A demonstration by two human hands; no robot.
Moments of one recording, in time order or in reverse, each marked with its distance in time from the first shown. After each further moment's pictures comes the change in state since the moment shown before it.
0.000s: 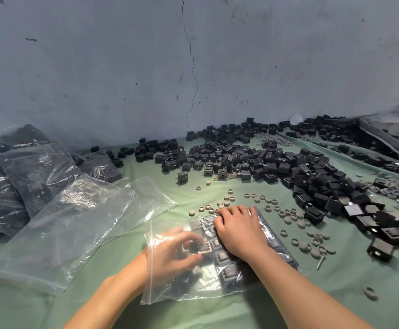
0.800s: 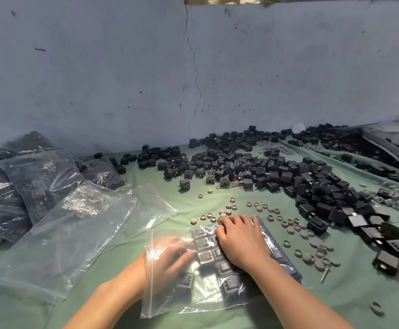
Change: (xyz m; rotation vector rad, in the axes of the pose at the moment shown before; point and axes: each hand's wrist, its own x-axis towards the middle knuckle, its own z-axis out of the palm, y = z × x) left_hand -0.001 -0.013 0.003 0.027 0.113 -0.082; right_hand 0.001 0.000 -0.001 -0.001 -0.003 -0.003
